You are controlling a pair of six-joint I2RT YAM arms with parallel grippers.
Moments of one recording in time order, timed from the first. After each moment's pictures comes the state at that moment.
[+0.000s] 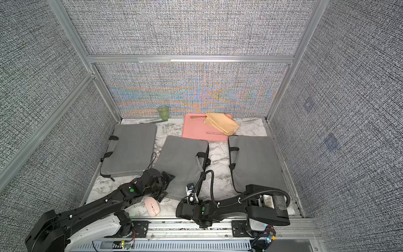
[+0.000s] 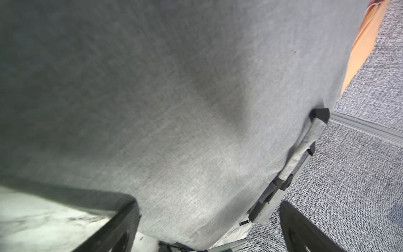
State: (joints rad) left arm -0.81 0.98 0.43 -0.30 0.05 -1.70; right arm 1.47 1.59 0.68 -0.14 0.46 1.13
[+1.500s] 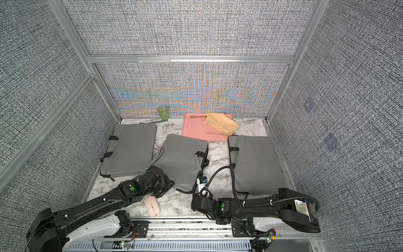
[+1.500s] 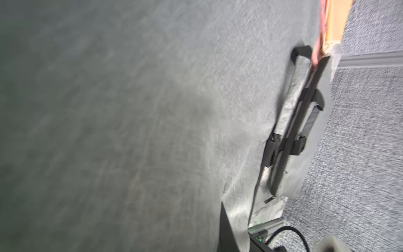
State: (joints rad) left arm -0.88 1.04 0.58 -0.41 0.03 -1.39; right arm 1.41 1.24 0.49 -0.08 0.50 1.06
